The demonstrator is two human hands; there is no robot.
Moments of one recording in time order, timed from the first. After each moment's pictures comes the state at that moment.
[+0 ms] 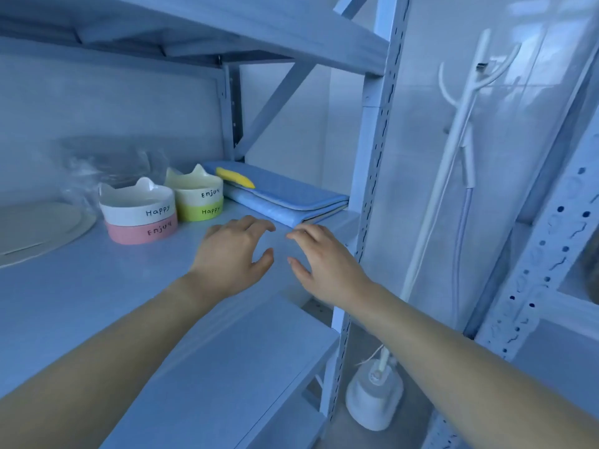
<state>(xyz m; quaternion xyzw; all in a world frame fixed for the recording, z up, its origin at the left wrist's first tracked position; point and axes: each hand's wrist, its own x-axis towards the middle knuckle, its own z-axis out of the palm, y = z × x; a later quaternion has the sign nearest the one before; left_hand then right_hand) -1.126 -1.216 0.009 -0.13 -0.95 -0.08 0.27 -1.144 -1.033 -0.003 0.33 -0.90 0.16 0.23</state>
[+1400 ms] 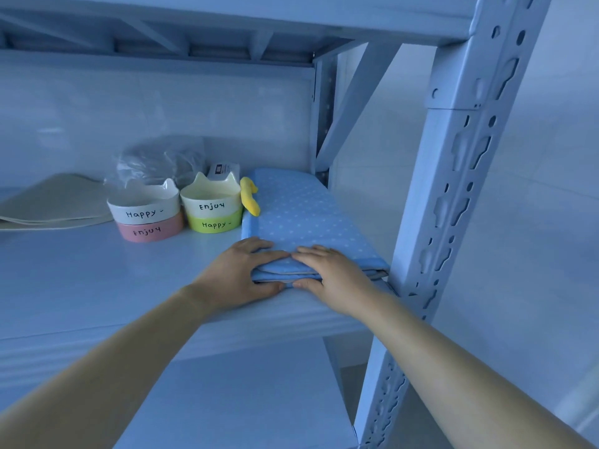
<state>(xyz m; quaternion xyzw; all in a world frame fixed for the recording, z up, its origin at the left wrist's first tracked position) -1.301 -1.137 -0.022 0.10 -0.96 -0.10 0.22 -1.441 -0.985 -0.022 0.60 -0.77 0.21 0.04</state>
